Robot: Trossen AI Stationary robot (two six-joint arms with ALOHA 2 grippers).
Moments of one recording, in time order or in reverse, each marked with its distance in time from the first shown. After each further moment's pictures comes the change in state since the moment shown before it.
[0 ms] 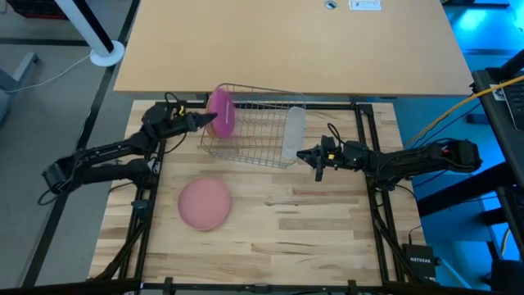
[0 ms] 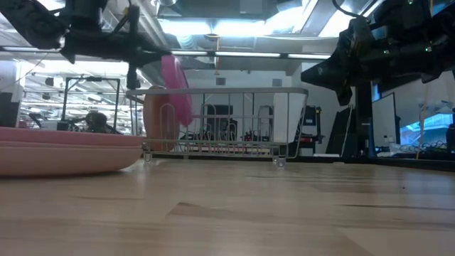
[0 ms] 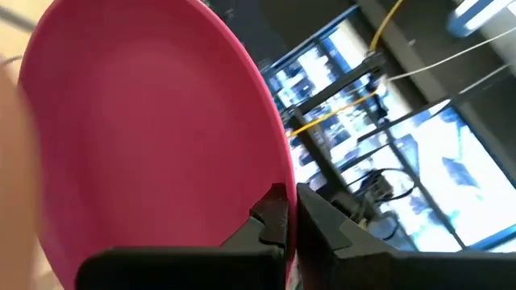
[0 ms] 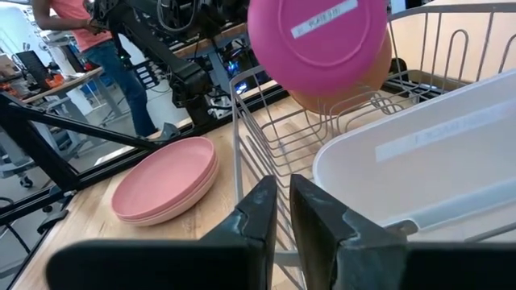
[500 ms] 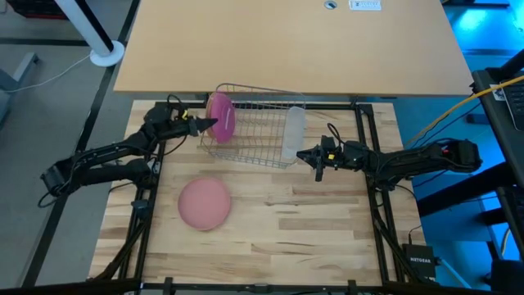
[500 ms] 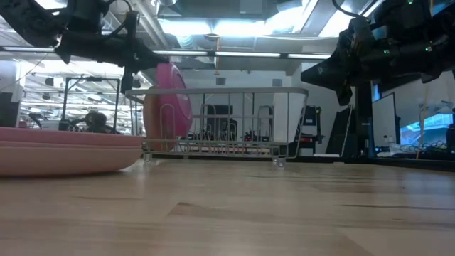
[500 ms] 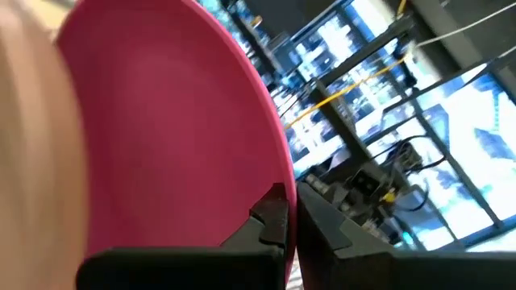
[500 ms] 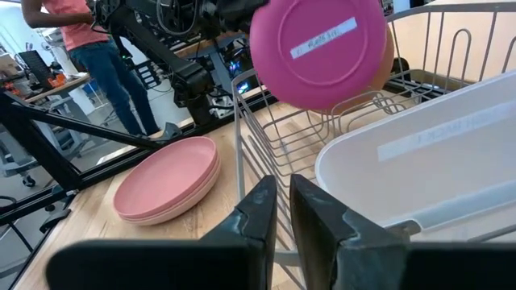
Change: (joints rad) left arm 0.007 -0.034 0.000 -0.154 0.024 0.093; right arm 0.000 0.000 0.000 0.000 -0.002 0.000
